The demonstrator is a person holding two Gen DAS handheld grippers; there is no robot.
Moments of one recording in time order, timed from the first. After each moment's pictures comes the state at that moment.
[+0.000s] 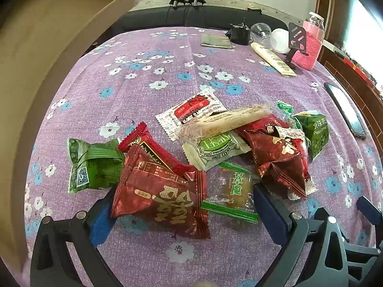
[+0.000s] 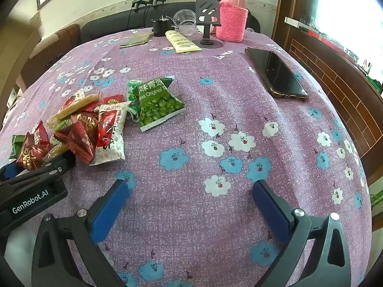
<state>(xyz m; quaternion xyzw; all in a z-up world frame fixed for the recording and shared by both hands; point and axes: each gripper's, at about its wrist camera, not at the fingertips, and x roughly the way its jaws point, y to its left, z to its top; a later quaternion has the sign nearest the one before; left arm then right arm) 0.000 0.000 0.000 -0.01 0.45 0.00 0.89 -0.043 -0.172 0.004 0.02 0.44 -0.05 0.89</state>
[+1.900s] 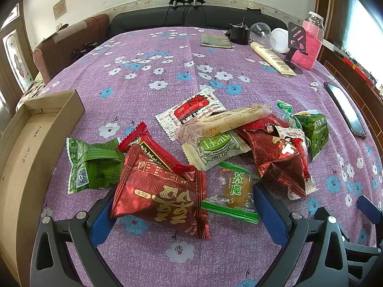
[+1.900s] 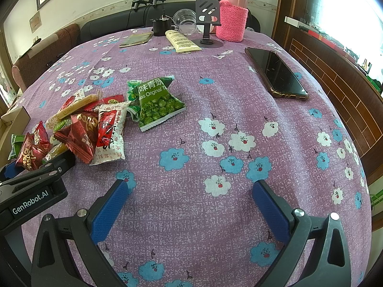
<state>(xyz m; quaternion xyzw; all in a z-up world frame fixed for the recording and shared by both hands) 0.000 0.000 0.000 -0.01 0.45 0.00 0.89 -0.043 -0.172 0.004 0.02 0.44 -0.05 0.89</state>
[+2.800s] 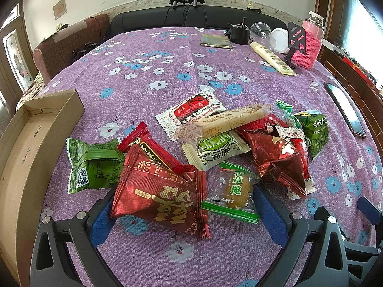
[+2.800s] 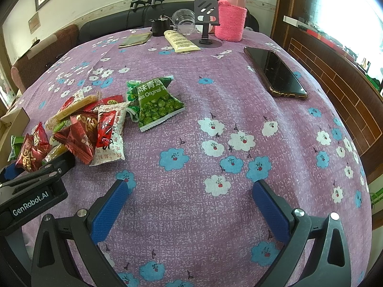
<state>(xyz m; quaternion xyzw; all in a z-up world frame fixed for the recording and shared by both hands) 0.000 0.000 0.000 -0.01 0.45 0.00 0.89 -0.043 -0.170 0.004 0.03 0.45 -0.06 0.89</state>
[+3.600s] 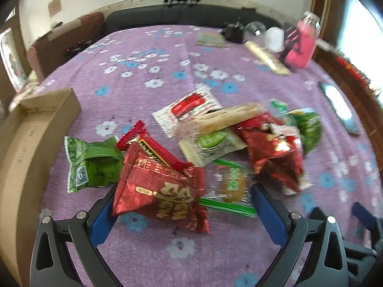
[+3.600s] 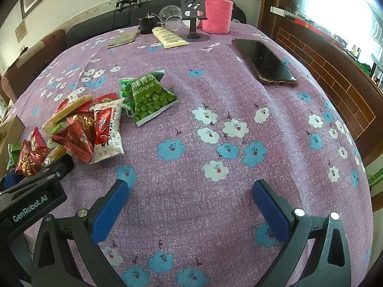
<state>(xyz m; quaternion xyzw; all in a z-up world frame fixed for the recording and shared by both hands) -0.006 0.007 0.004 -0.03 0.45 -0.03 0.89 -0.050 -0.169 0.005 0.05 0.46 -0.09 0.88</state>
